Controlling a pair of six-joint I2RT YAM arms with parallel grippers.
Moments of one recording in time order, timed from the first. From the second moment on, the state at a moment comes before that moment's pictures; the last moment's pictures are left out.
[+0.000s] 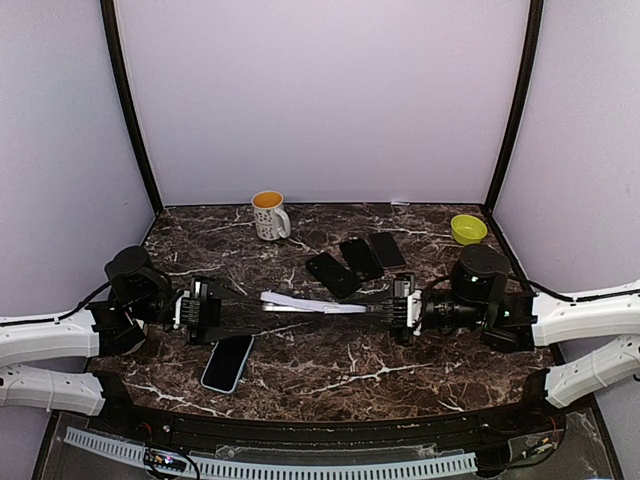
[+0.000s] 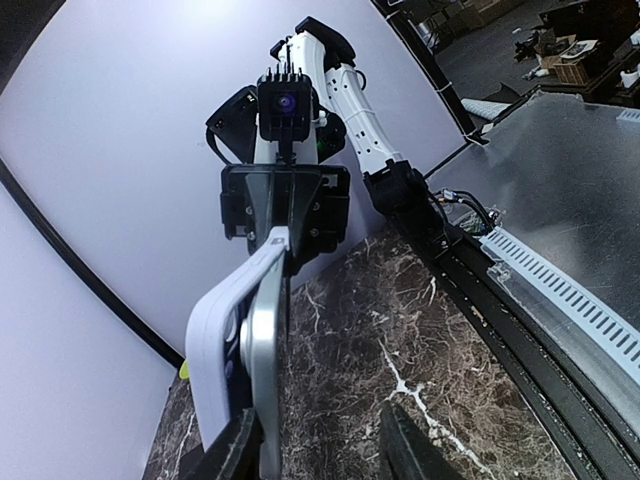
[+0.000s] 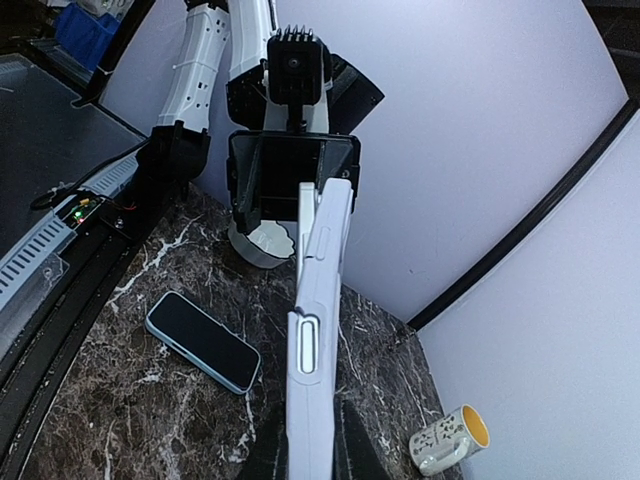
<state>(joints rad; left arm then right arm) -0.77 0.94 0.42 0.51 0.87 0.64 1.08 1.14 0.60 0.50 -0.43 -0.74</state>
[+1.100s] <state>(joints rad) -0.80 0.92 0.42 0.51 0.84 0.68 1.14 1.33 0.76 0.54 -0.53 -0.70</state>
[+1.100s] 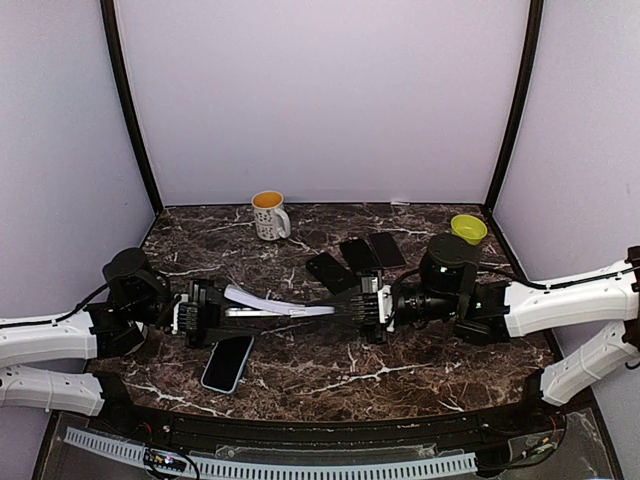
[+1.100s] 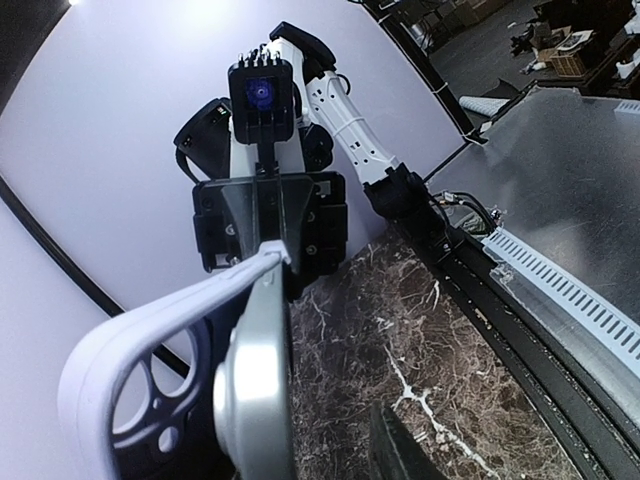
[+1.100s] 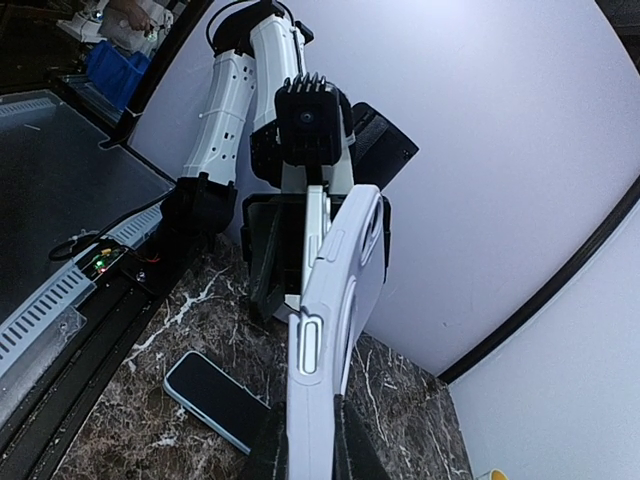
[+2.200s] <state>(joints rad) -0.82 0.91 0.42 0.50 0.78 0.71 1.19 1.23 0.67 0.55 -0.38 -0.74</state>
